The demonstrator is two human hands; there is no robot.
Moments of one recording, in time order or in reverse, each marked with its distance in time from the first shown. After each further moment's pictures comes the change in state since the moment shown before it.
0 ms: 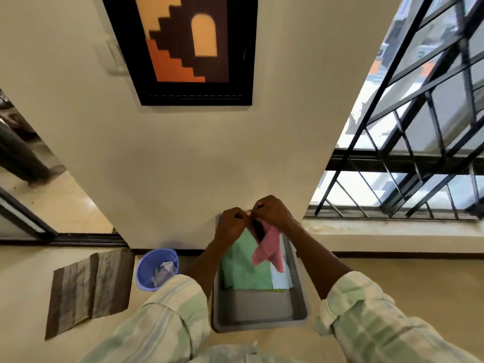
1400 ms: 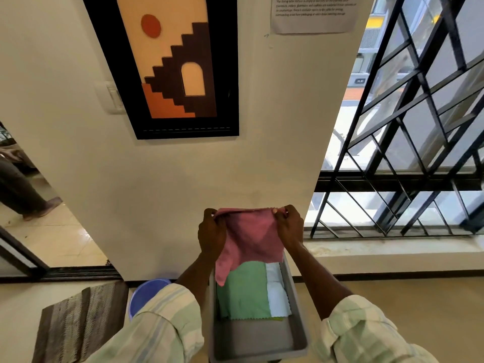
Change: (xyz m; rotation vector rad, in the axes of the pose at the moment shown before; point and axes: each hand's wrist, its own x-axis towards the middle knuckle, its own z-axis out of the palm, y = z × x) left_hand 0.018 0.032 -0.018 0.141 0.450 0.089; right_hand -0.007 0.039 -0.027 0.385 0.639 0.145
